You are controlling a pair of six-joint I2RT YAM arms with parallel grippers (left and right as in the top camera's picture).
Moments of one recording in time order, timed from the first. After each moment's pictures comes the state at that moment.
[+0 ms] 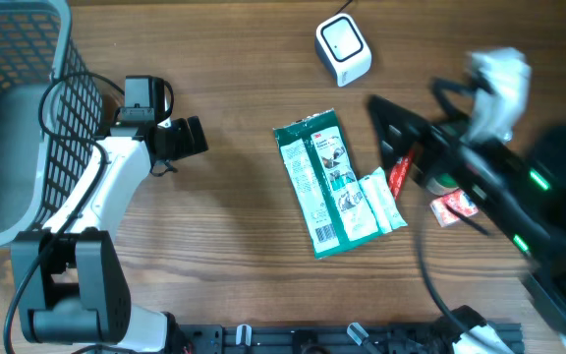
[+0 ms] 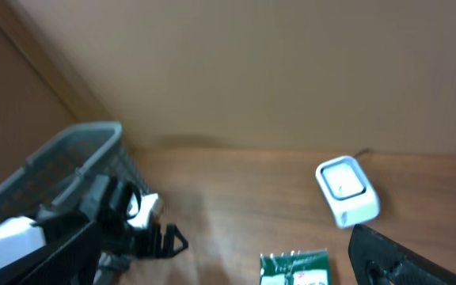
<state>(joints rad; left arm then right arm) -0.02 1.66 1.08 -0.59 -0.01 -0.31 0.45 0.92 1.44 -0.73 -0.05 0.34</state>
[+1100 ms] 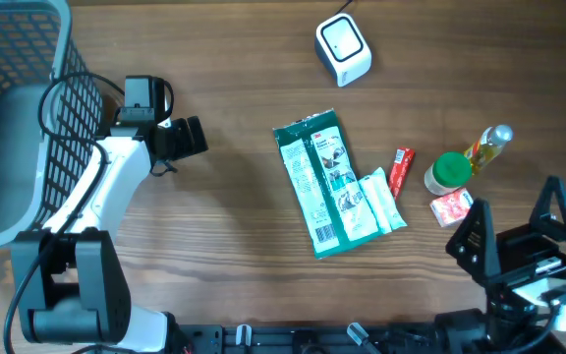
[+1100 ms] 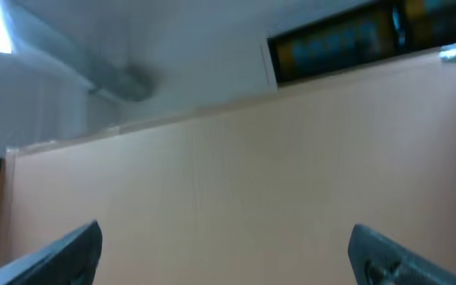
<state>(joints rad) -0.02 1.66 1.08 -0.59 -0.02 -0.31 0.14 0.02 0.27 0.48 -0.02 0.20</state>
